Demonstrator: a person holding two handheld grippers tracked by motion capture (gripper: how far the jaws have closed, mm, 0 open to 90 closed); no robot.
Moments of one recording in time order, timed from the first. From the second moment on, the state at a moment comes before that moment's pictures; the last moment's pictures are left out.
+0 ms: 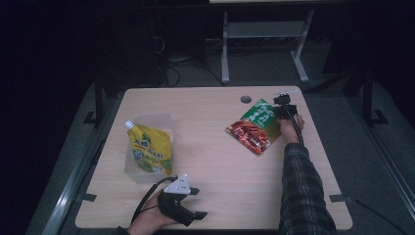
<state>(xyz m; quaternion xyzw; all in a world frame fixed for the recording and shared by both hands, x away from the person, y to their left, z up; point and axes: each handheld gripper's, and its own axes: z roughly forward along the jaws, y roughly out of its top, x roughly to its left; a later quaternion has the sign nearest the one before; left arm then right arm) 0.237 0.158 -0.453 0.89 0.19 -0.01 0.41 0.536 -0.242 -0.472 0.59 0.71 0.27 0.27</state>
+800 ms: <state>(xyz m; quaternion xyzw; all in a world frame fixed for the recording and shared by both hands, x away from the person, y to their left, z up) 0.238 0.157 -0.455 0.89 0.19 -0.02 0.41 0.527 -0.231 -0.470 0.52 0.78 0.23 0.27</state>
